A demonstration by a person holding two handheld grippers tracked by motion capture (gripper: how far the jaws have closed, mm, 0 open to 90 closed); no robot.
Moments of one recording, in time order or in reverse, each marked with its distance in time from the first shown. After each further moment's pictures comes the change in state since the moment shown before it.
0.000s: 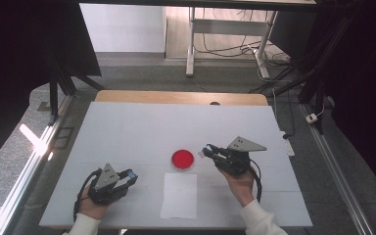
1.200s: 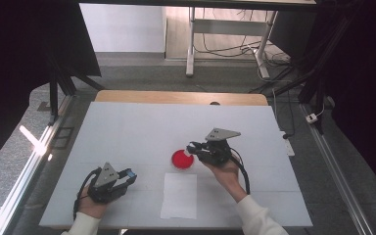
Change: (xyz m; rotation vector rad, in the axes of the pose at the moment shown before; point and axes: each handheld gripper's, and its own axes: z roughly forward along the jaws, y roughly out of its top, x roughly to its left) left arm 0.003 -0.002 0.003 0.016 0.000 -0.012; right arm 0.005 0.016 0.057 0.160 0.086 -0.064
